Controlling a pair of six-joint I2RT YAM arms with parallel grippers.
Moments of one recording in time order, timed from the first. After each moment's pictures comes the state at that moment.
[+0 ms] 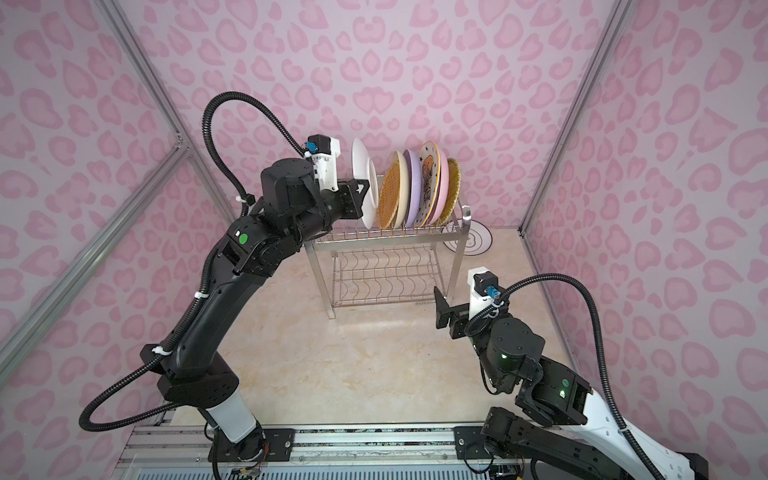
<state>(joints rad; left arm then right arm) -0.76 1.76 2.35 -0.75 -0.16 -0.44 1.00 0.63 0.96 -0.45 0.75 0.09</state>
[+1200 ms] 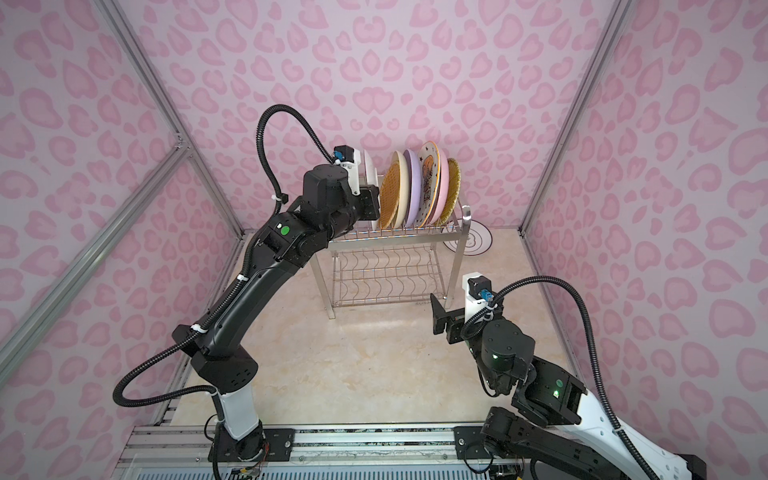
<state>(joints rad) -0.75 1.88 2.34 -0.71 -0.25 -0.41 0.98 0.62 0.92 -0.48 0.71 0.16</state>
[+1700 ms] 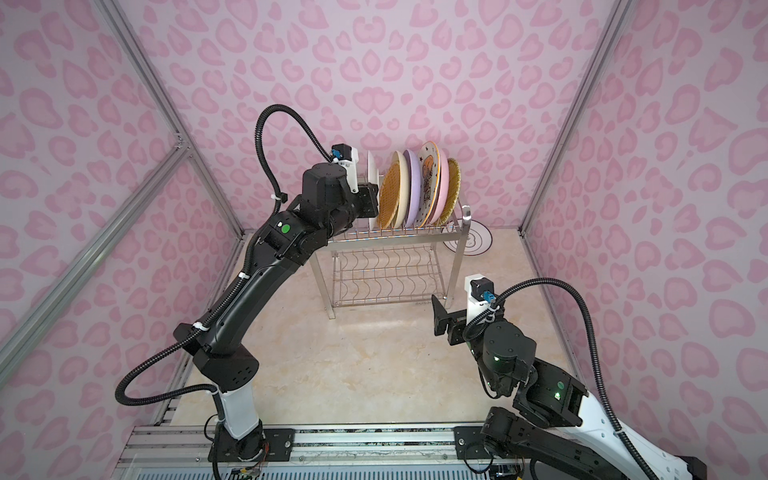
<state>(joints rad) -0.72 1.89 2.34 -0.69 -0.24 -0.42 0.98 0.60 0.90 -0.49 0.71 0.17</state>
